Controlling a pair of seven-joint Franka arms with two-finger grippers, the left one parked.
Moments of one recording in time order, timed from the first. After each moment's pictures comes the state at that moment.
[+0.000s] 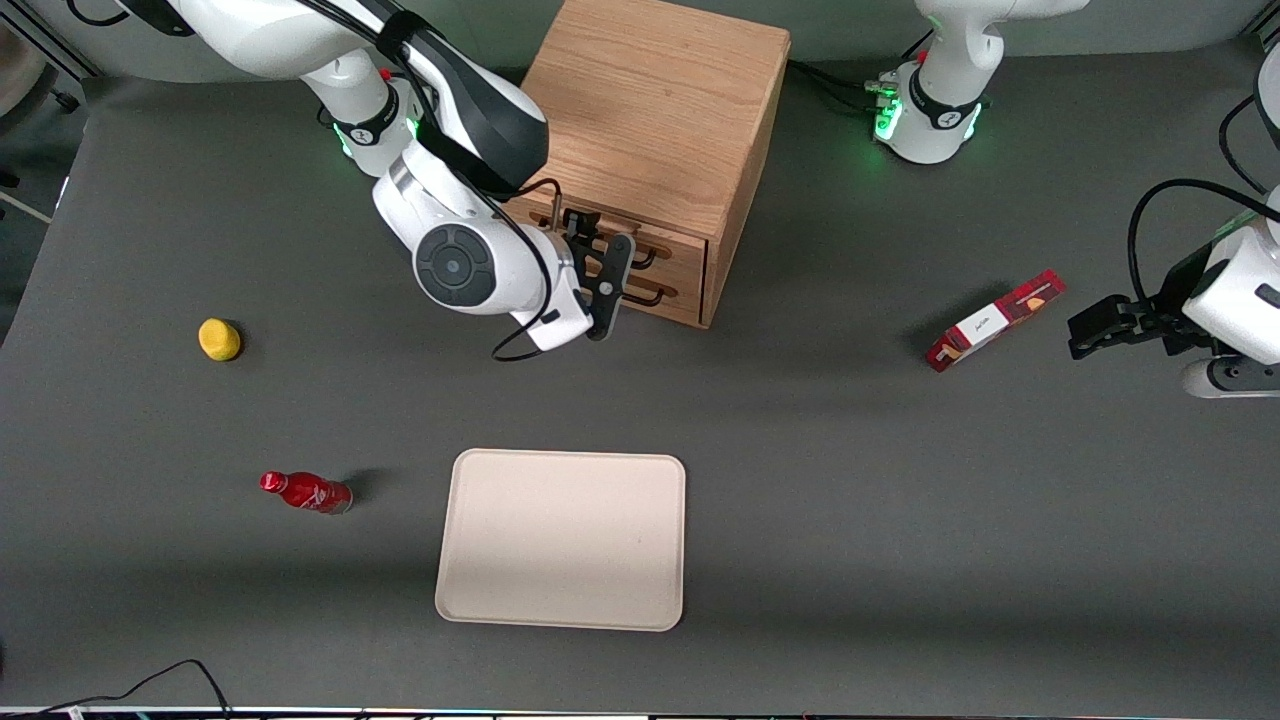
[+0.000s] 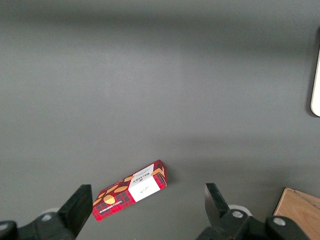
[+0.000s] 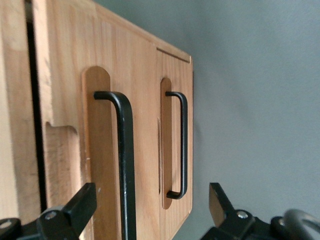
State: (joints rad) arm 0.17 0.48 0.55 -1.51 0.21 1.69 -0.54
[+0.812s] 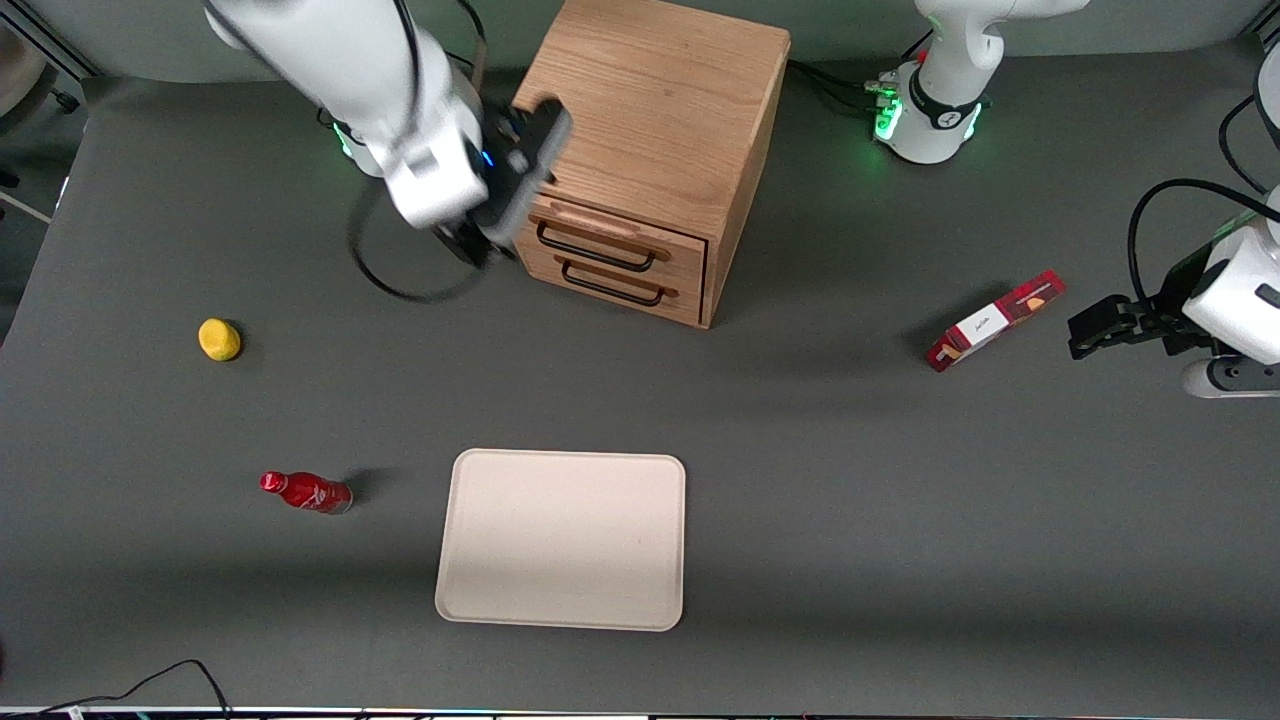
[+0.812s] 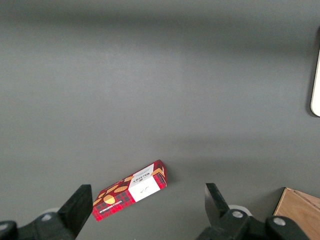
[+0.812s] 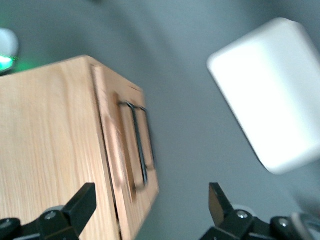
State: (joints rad) arm 0.16 0.09 0.48 -1.39 0.08 1.54 -0.28
